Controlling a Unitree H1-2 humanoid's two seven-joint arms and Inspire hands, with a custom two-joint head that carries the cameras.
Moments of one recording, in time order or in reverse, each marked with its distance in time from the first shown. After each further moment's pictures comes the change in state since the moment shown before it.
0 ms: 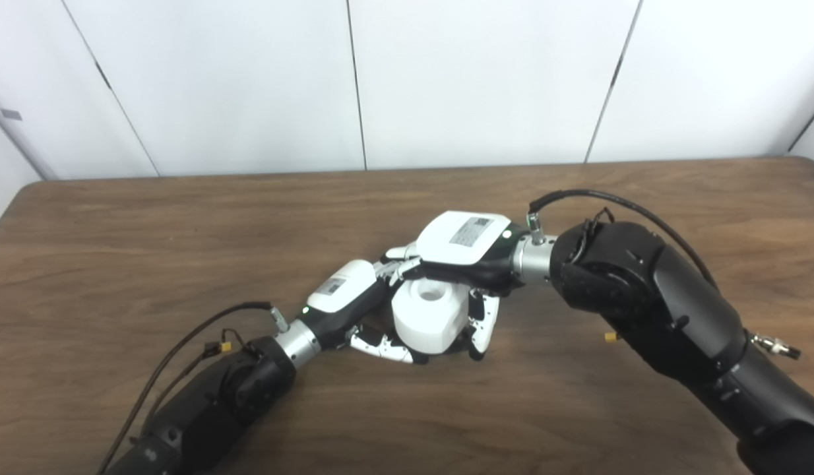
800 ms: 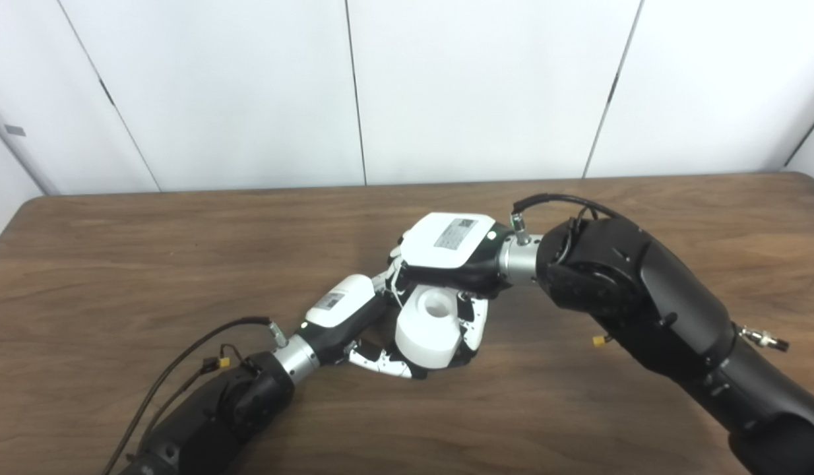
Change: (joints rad) left arm -0.001 0.002 -0.003 0.003 0.000 0.001 0.006; right arm -0.067 0.006 0.042 0.010 0.004 -0.011 0.023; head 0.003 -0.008
